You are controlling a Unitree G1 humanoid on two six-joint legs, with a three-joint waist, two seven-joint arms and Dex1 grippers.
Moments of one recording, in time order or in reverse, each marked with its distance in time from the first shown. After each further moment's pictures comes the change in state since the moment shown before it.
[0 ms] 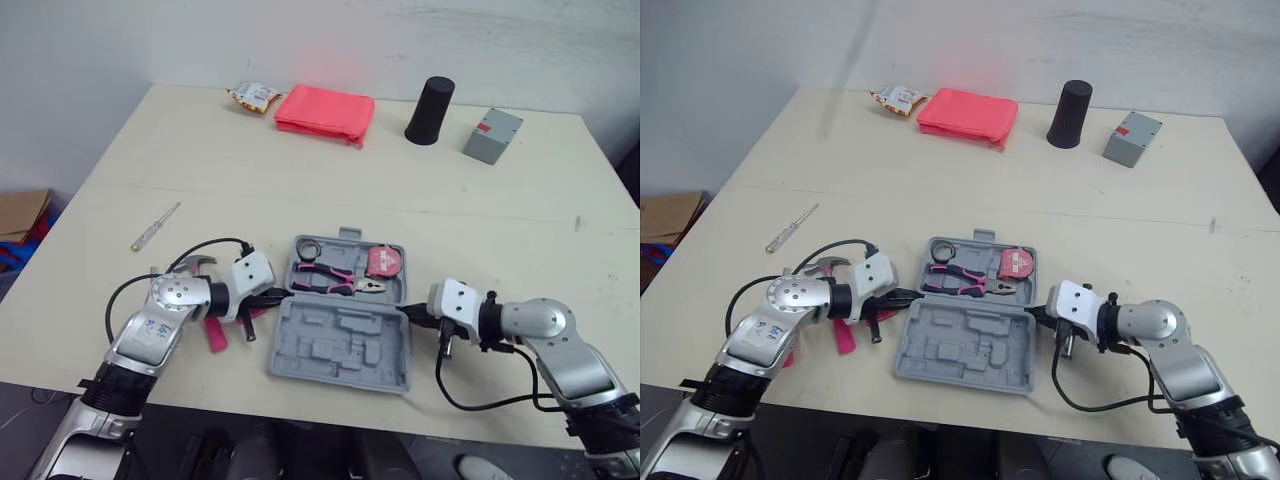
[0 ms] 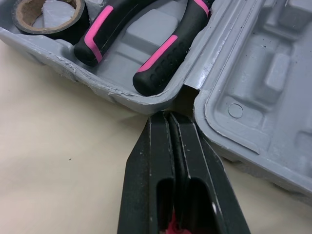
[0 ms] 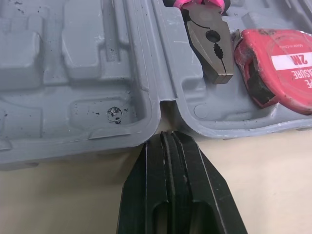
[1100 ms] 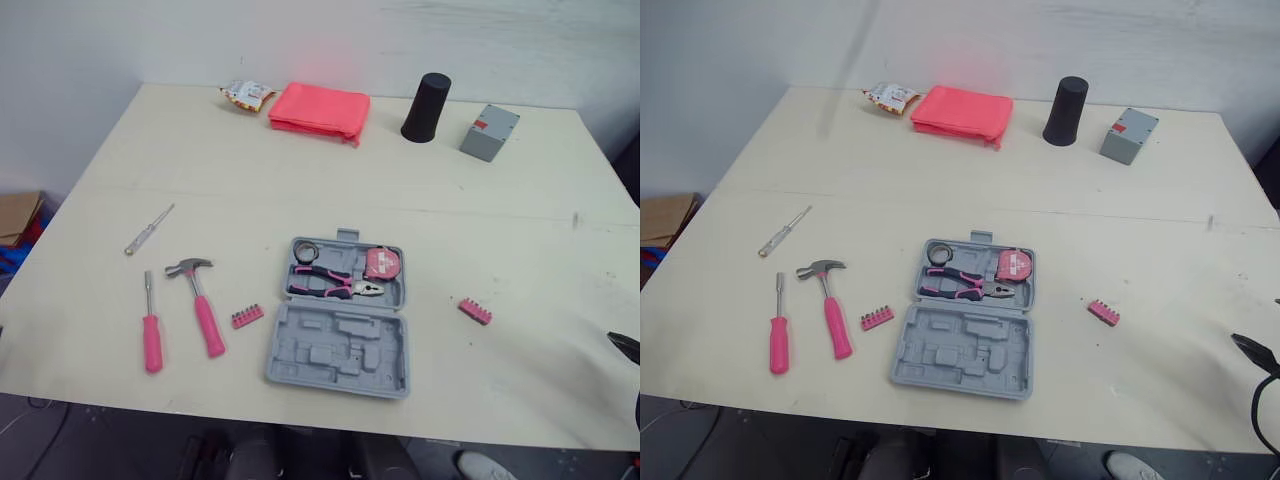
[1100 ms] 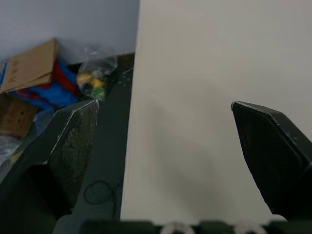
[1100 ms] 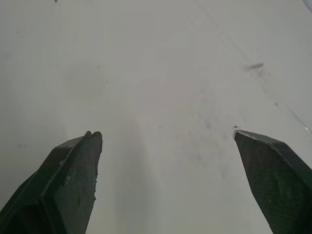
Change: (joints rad) left arm 0.398 0.461 0.935 1.116 -0.187 -0.688 0.016; right arm 0.257 -0.284 -0.727 0.838 0.184 -0.589 0.161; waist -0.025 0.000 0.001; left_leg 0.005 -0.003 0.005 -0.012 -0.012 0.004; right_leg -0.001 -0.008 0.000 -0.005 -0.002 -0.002
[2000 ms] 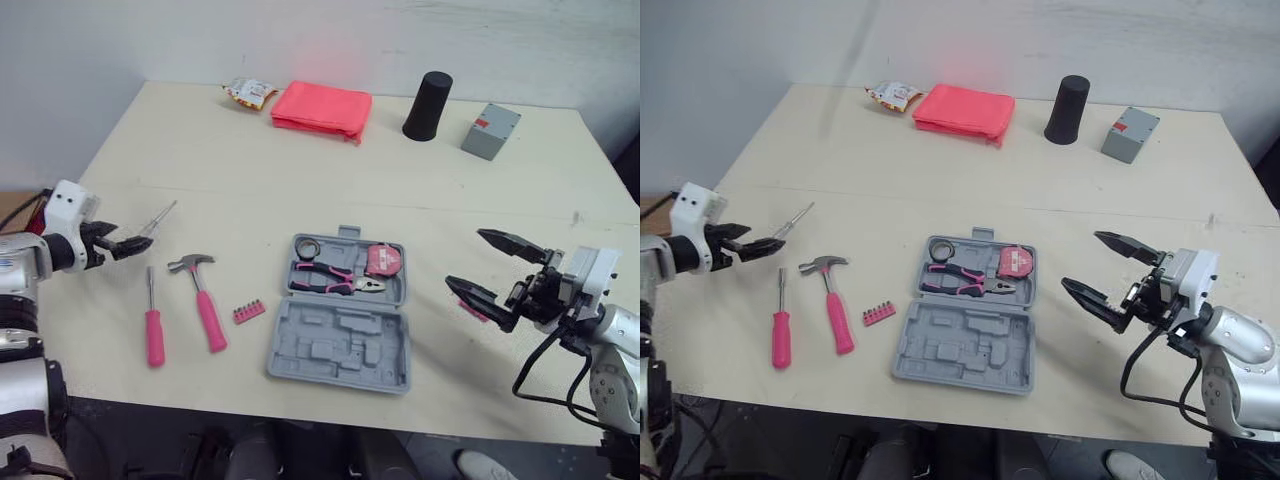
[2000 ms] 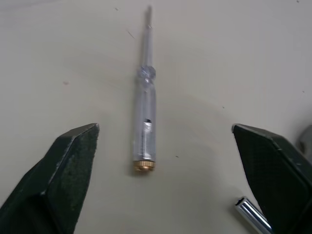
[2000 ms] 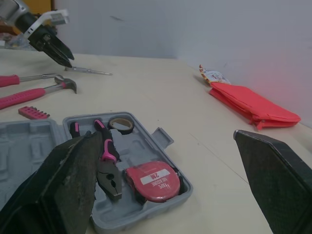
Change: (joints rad) left arm -0.859 -0.194 -0.656 0.007 0.226 0.575 0.033; right arm -0.114 0.385 0.322 -0.929 0.306 0.396 -0.132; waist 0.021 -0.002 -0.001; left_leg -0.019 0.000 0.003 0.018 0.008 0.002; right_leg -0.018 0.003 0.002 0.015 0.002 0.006
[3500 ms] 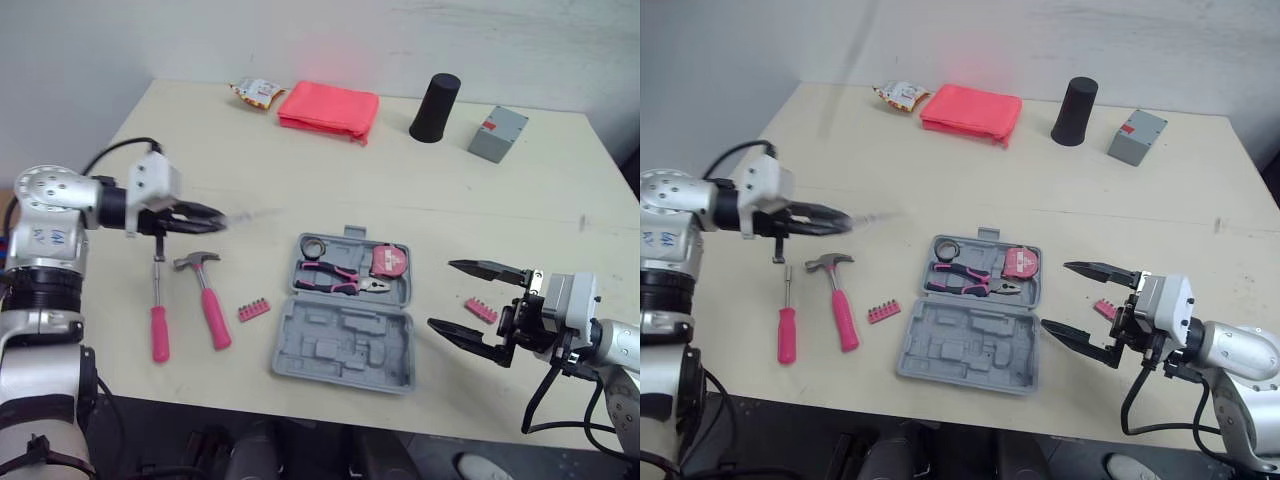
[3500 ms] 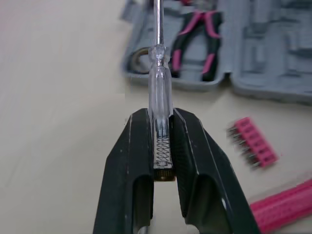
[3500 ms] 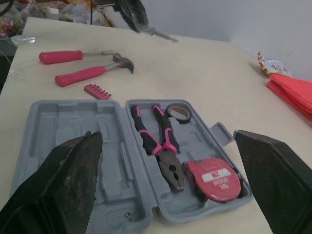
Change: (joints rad) left arm 0.036 -0.074 -0.143 -0.727 -0.095 -0.211 -0.630; right arm 0.135 -0.103 -0.011 -0.207 -0.014 0.104 0.012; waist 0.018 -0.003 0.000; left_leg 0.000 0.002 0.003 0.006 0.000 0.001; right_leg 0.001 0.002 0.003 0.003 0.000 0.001
